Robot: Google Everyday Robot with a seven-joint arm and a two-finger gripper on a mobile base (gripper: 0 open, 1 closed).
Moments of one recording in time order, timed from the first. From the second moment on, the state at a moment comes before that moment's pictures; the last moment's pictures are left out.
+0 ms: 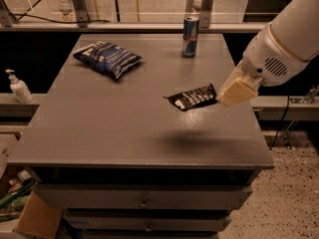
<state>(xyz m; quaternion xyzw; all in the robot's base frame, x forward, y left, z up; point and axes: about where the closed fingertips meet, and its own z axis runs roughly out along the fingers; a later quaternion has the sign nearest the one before) 0.469 -0.141 0.926 -0.53 0.82 0.11 0.20</state>
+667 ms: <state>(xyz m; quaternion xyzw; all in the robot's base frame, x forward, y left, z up) 0.500 -0.108 0.864 -0.57 0.80 0.08 0.16</state>
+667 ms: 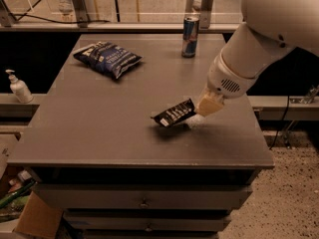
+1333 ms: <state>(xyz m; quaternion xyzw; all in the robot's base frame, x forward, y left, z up) 0.564 -0.050 0.870 -0.57 0.79 0.09 0.22</state>
